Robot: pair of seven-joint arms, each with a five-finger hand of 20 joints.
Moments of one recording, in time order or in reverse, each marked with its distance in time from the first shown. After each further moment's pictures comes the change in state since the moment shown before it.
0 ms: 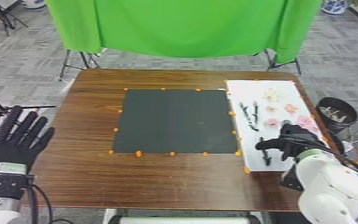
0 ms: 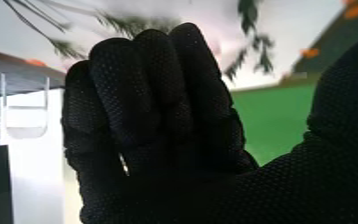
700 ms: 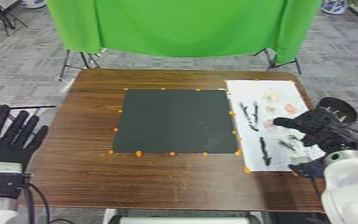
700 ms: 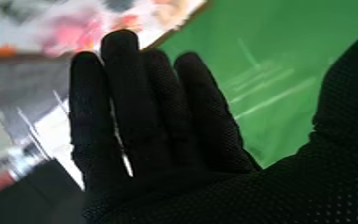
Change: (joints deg) left arm 0.4 0.6 0.3 -0.7 -2.1 1.5 4.1; right arm -11.5 -2.4 14.6 -4.4 8.2 23.7 -10.1
